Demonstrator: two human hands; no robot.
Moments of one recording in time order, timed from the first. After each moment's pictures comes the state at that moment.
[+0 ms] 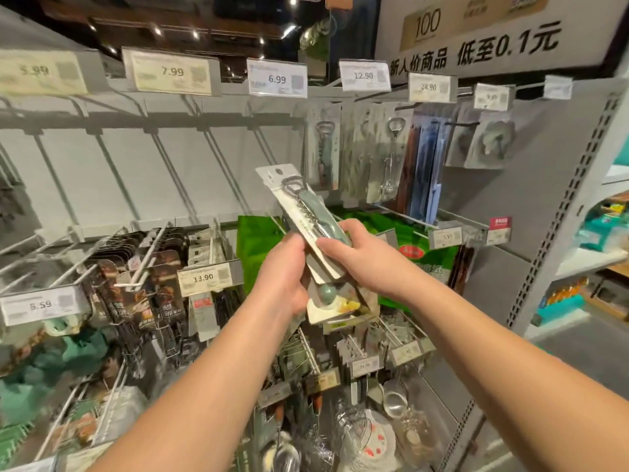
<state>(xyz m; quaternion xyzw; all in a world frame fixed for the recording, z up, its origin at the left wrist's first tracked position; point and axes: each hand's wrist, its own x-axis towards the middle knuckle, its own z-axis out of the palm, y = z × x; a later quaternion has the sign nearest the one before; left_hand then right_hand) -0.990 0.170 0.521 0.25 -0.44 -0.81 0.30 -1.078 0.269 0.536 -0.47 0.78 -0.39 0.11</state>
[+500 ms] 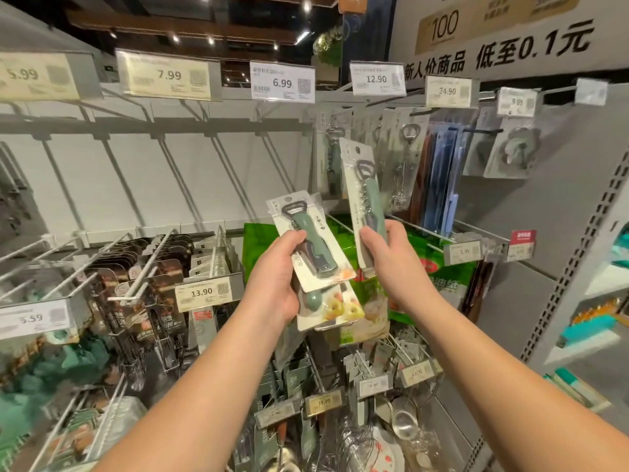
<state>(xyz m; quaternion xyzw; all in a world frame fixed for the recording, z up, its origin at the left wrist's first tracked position) -1.003 0.140 0.515 0.24 -0.42 -0.81 0.33 -1.130 0.245 0.510 -0.39 0.72 -0.57 0.07</state>
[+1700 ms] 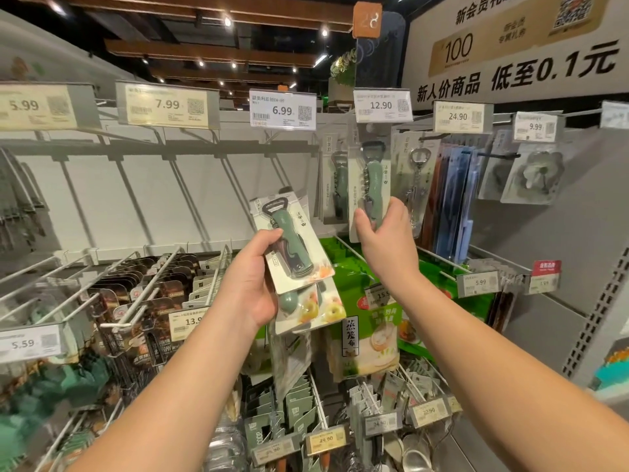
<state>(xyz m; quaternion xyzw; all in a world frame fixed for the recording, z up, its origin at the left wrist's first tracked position) -1.001 0.107 0.543 0.17 -0.41 -0.82 0.36 -1.202 0.170 0.532 -0.40 0.73 -0.53 -0.16</state>
